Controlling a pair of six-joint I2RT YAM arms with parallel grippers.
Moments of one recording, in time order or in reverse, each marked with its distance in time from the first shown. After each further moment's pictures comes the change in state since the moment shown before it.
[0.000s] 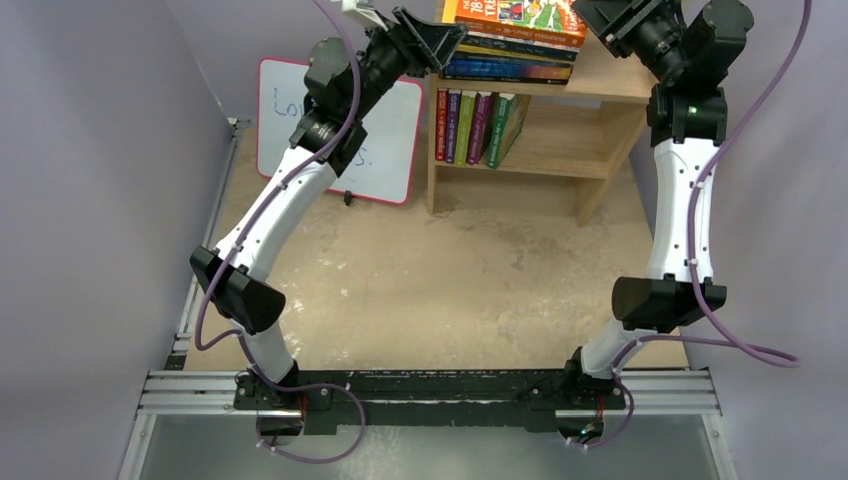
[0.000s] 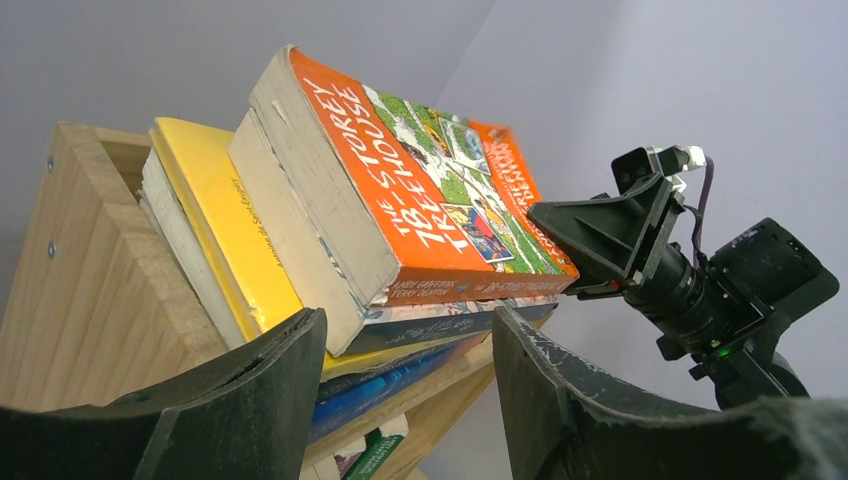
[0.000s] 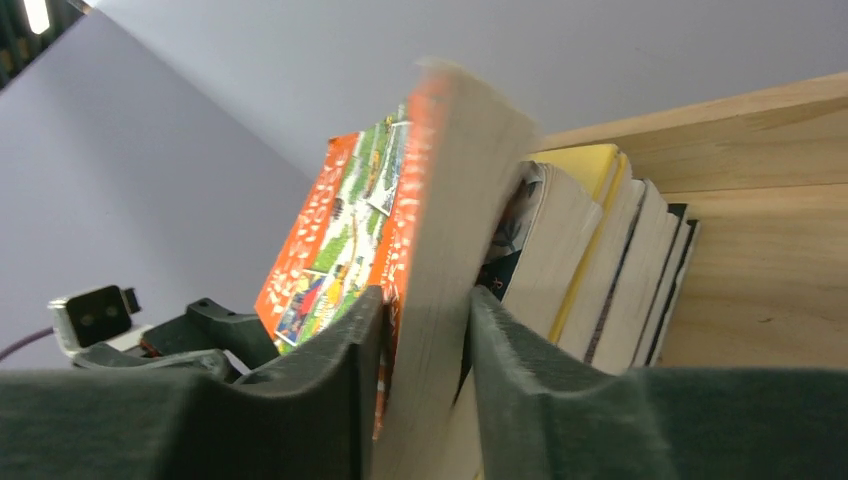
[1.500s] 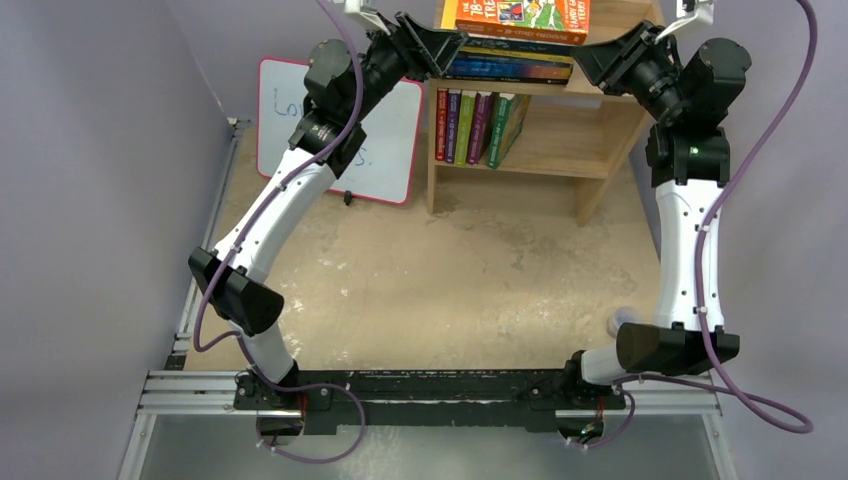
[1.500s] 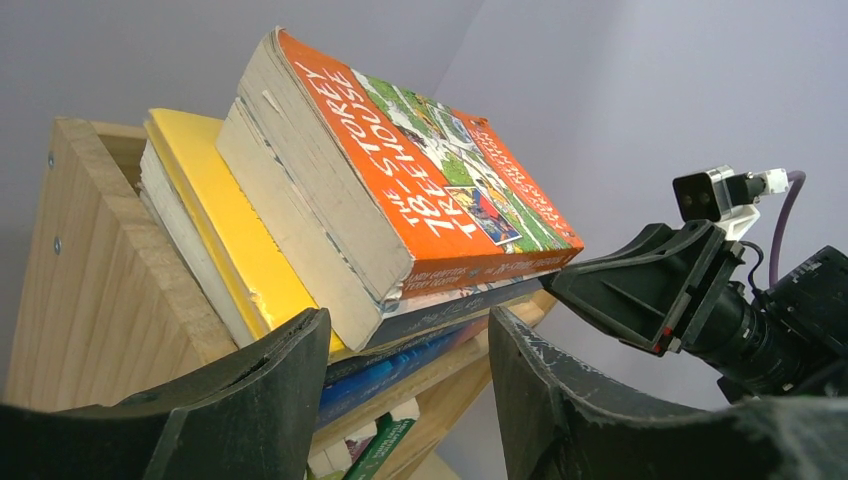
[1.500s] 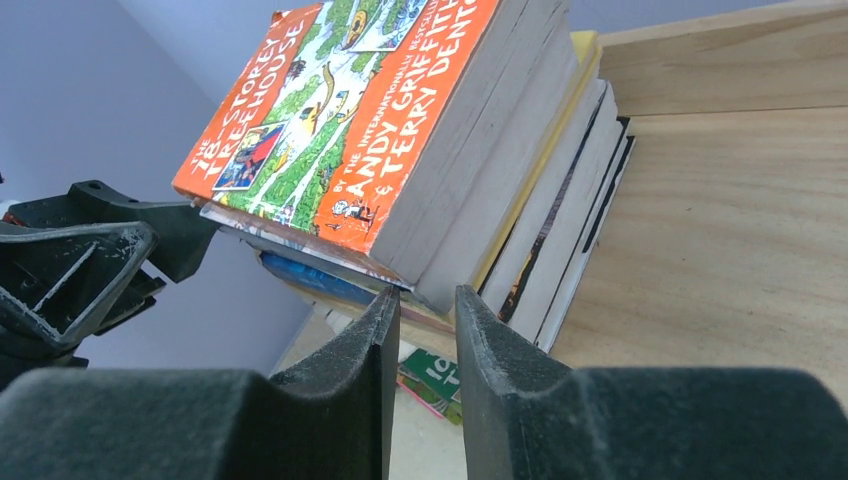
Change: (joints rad) left arm 0.000 -0.011 -0.021 -0.007 0.027 0.046; right arm 0.007 -0.264 -0.329 -0.037 0.041 -0.320
